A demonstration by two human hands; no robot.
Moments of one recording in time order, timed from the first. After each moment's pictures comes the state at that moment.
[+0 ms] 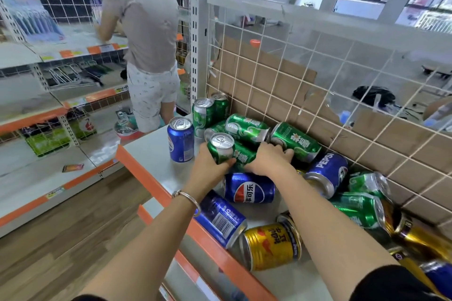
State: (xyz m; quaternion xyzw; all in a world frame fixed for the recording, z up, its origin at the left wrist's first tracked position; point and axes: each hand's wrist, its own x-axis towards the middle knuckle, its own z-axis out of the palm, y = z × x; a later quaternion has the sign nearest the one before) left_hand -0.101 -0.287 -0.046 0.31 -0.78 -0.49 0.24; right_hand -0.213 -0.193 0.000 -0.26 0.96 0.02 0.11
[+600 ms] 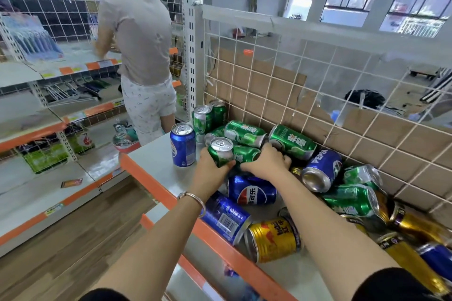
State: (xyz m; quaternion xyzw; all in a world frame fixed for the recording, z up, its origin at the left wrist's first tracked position) left_hand -0.096 -0.285 -0.052 0.31 -0.77 -0.50 0.25; right_hand -0.197 -0.177 -0.010 -0.22 0.96 -0.17 0.09
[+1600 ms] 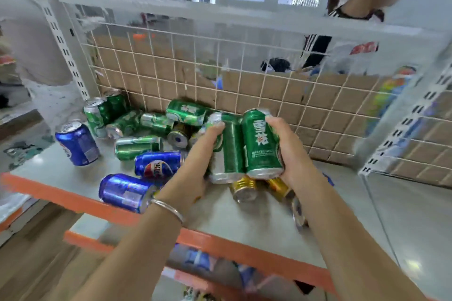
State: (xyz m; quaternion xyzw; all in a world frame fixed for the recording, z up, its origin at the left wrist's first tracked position) left_hand -0.074 -0.070 0.051 0.14 -0.54 -0.83 -0.03; right_hand -0.139 0.076 0.049 0.01 0.56 -0.81 0.19
